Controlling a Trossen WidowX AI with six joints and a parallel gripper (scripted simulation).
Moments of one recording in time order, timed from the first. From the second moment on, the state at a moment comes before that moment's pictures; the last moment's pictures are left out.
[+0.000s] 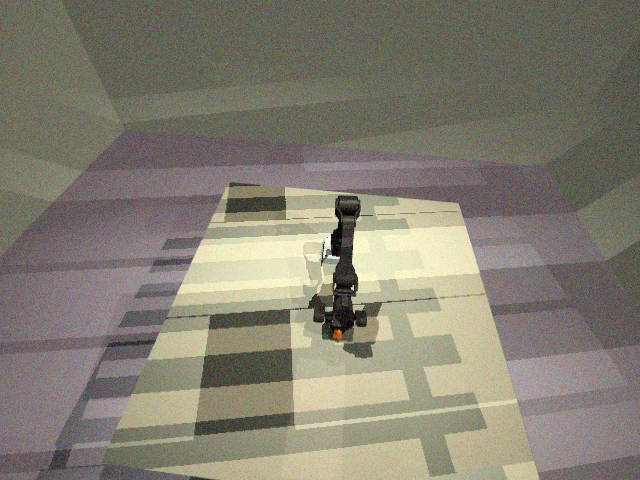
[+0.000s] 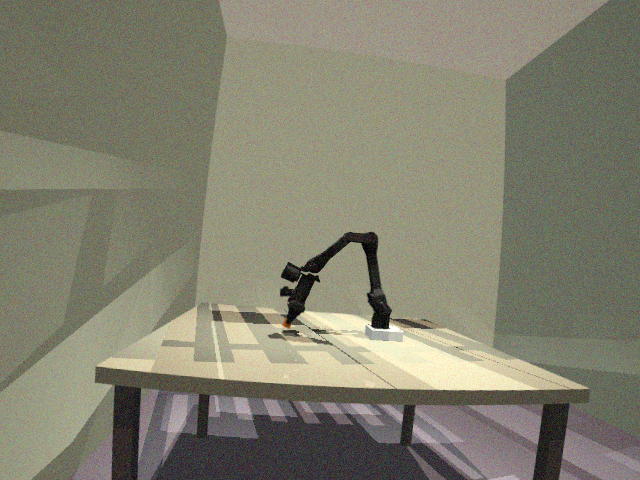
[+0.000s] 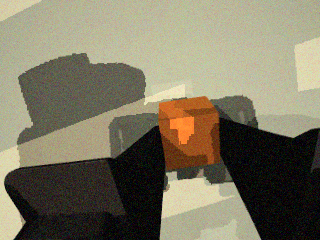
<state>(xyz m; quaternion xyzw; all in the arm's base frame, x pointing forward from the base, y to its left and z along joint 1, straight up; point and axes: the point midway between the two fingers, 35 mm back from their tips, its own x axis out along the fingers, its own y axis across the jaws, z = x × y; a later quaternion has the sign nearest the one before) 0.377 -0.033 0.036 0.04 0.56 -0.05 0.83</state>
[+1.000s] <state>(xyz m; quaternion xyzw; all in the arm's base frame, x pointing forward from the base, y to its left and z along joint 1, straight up) 0.384 -0.034 0.012 0.03 0.39 -0.06 0.92</state>
